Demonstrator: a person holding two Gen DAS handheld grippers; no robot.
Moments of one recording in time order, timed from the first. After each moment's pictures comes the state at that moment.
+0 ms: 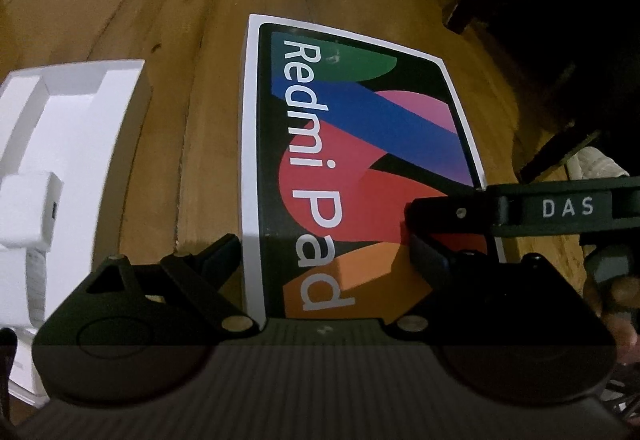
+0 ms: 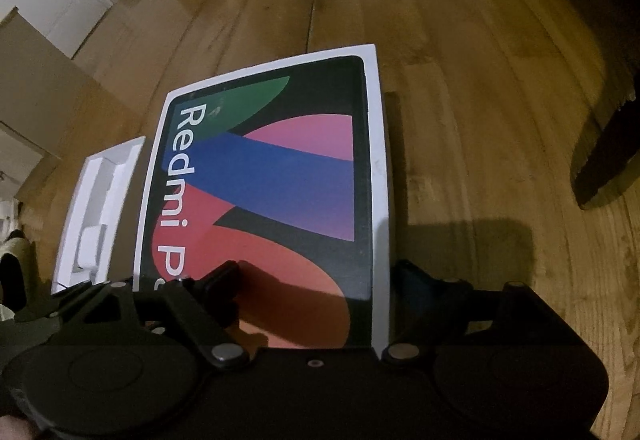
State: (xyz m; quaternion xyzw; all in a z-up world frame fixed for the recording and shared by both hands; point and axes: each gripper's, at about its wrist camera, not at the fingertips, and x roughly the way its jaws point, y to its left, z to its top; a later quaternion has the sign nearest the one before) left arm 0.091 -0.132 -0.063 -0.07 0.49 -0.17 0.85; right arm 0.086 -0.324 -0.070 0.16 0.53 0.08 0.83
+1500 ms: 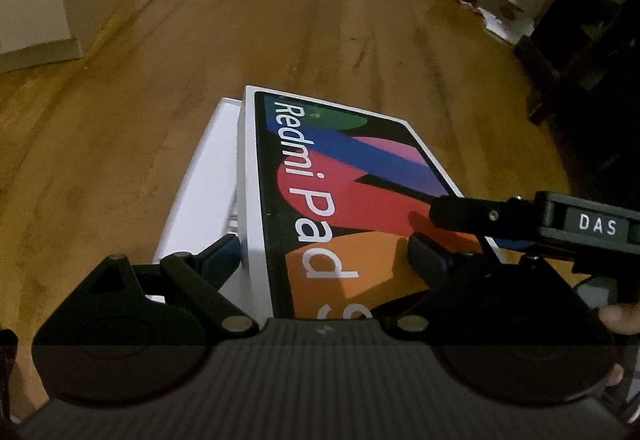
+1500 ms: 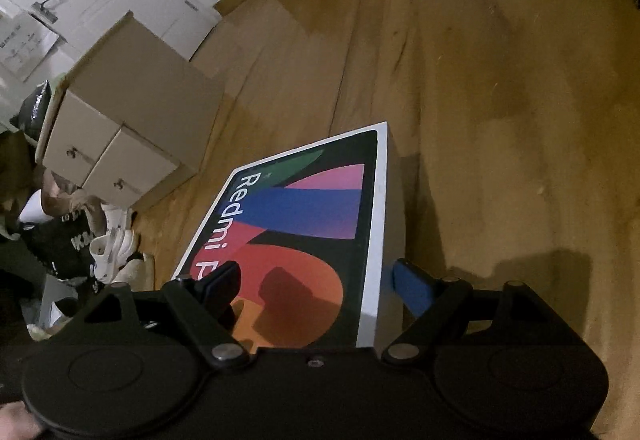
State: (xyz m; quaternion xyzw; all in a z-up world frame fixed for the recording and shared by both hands) left arm 0.075 0.040 0.005 -0.11 0.46 -0.06 0.88; right arm 0.083 -0.190 -0.033 0.23 0.47 0.21 0.83
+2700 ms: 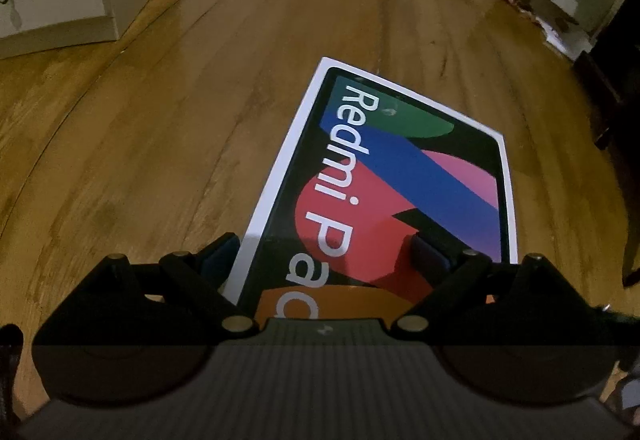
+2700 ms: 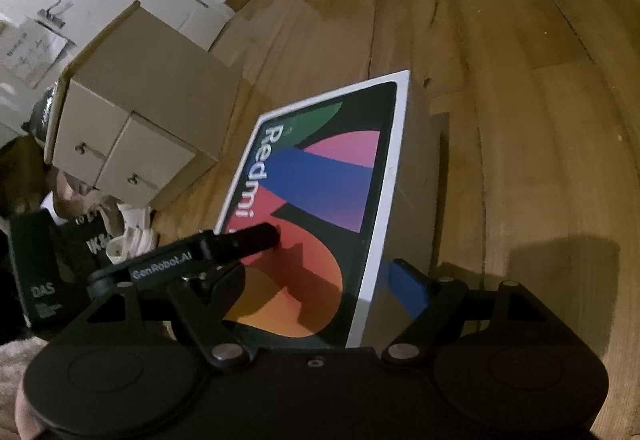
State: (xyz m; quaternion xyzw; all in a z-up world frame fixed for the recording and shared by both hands) left arm 0.126 0.094 -0.041 -0.12 0.48 0.00 0.87; right arm 0.088 -0.137 -0.070 0.27 0.47 0.23 0.81
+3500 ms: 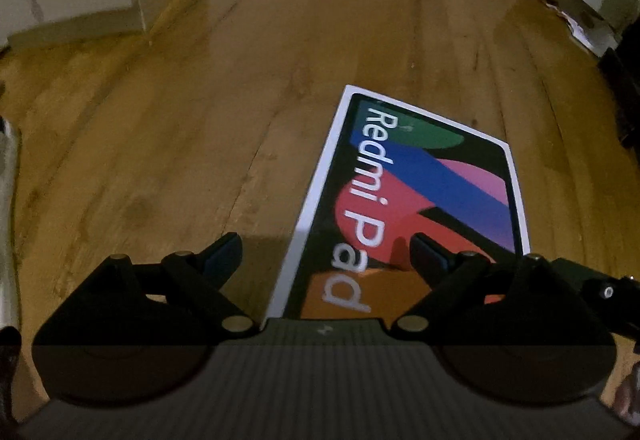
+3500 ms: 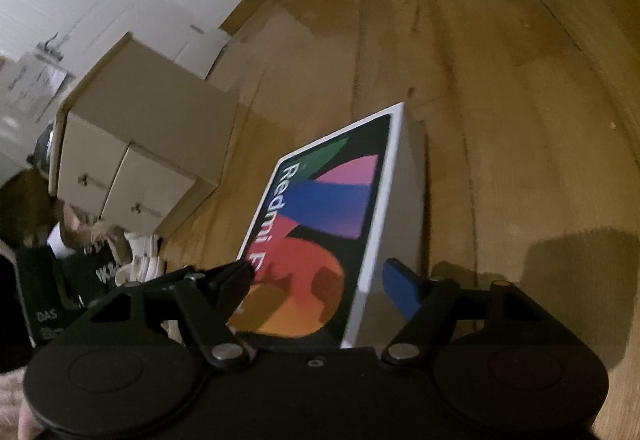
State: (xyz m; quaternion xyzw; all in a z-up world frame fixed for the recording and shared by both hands) left arm 0.136 0.118 -0.047 -0.13 0.50 0.02 0.85; right arm 0.096 -0.157 -0.088 0.31 0.44 0.22 0.81
